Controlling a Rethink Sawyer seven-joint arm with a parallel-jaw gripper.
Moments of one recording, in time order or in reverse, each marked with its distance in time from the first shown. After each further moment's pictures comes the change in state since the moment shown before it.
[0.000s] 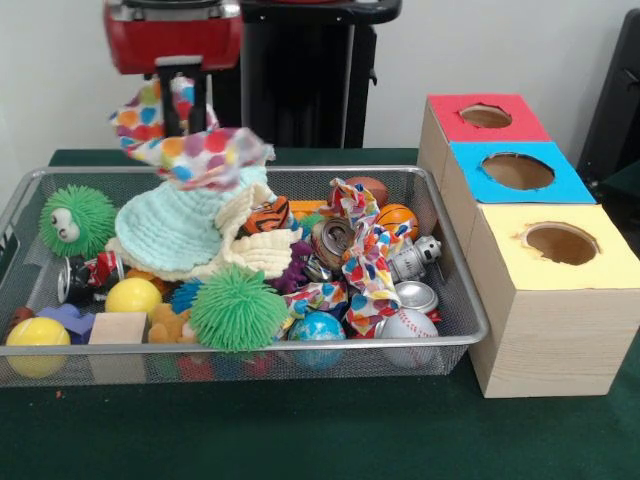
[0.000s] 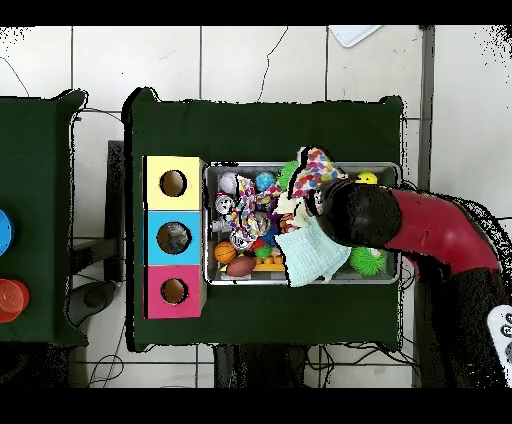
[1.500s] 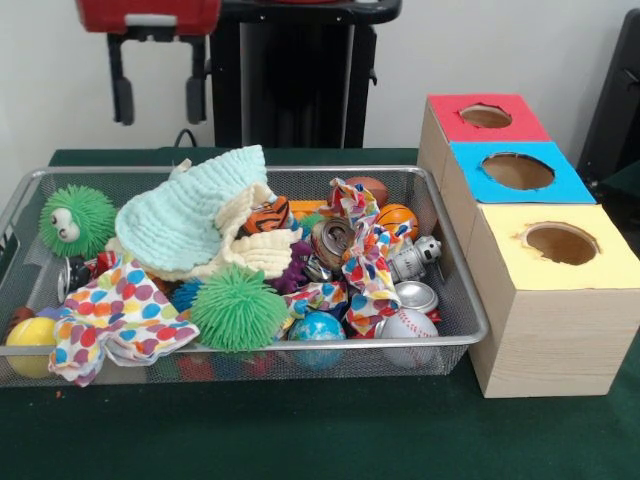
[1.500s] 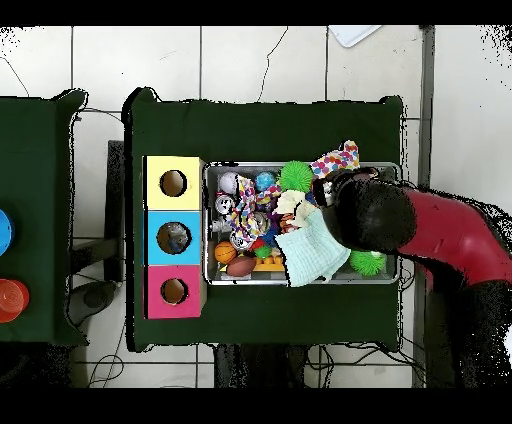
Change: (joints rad) arm 0.032 -0.093 -0.008 0.037 0.043 -0.060 0.000
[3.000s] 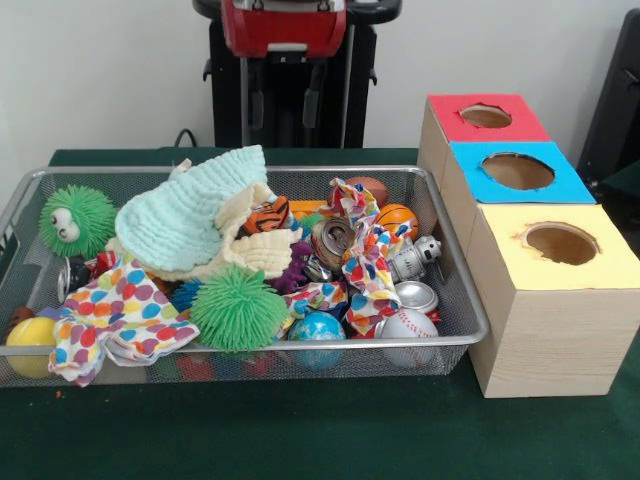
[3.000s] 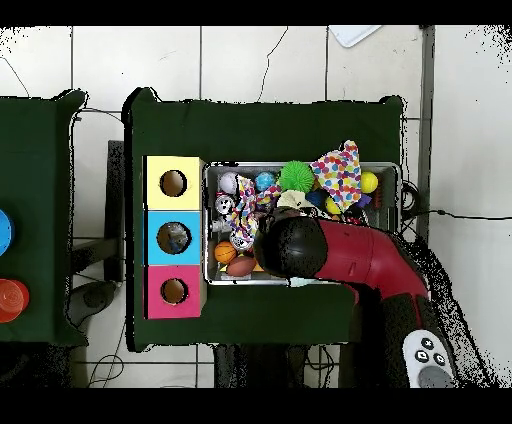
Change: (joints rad) arm 0.253 0.022 -0.231 0.144 0.077 -0.062 0.084
